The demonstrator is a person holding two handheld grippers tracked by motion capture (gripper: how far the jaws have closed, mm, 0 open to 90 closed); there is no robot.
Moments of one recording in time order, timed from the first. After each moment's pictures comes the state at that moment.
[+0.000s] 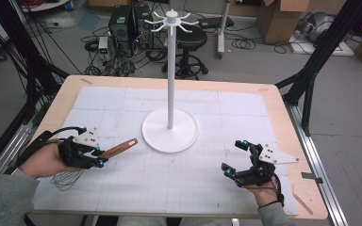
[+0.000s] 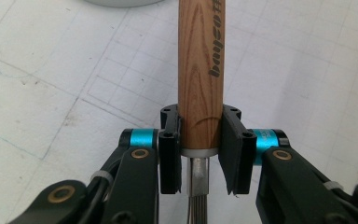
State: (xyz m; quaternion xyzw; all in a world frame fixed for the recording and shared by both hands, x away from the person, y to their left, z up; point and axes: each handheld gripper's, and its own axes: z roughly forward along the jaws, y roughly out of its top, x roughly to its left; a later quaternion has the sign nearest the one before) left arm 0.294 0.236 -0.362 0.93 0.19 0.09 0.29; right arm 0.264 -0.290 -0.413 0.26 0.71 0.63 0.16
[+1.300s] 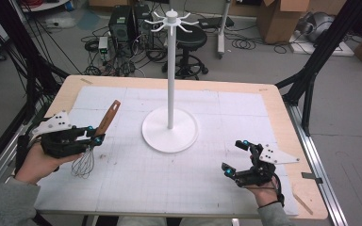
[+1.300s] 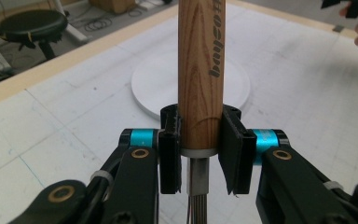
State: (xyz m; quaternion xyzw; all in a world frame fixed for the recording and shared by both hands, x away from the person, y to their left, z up) left arm 0.284 0.261 -0.333 0.79 0.29 0.18 0.52; right arm 0.264 -0.291 -0.413 0.26 0.71 0.63 0.16
